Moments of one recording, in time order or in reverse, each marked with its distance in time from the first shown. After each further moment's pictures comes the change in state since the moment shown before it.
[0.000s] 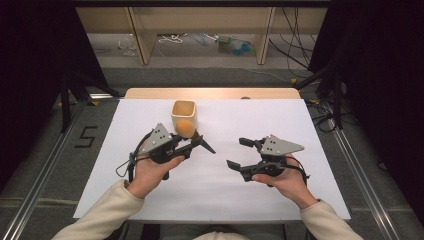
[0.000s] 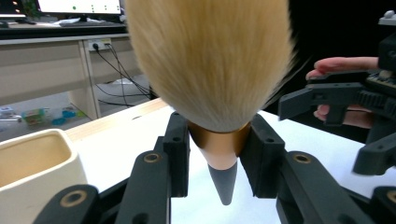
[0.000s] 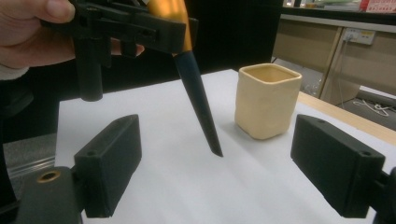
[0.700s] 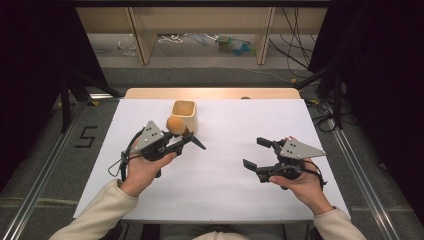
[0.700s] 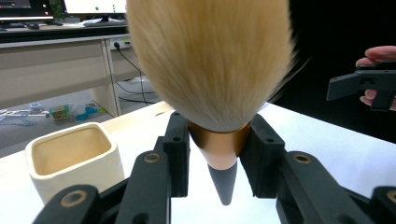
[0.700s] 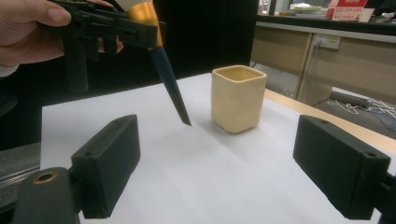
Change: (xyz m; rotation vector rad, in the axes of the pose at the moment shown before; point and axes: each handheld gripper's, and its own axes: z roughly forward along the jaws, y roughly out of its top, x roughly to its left) left arm 0.013 0.002 -0.011 0.009 0.065 0.018; right arm -0.009 -0.006 -0.039 -0.022 -0.071 0.013
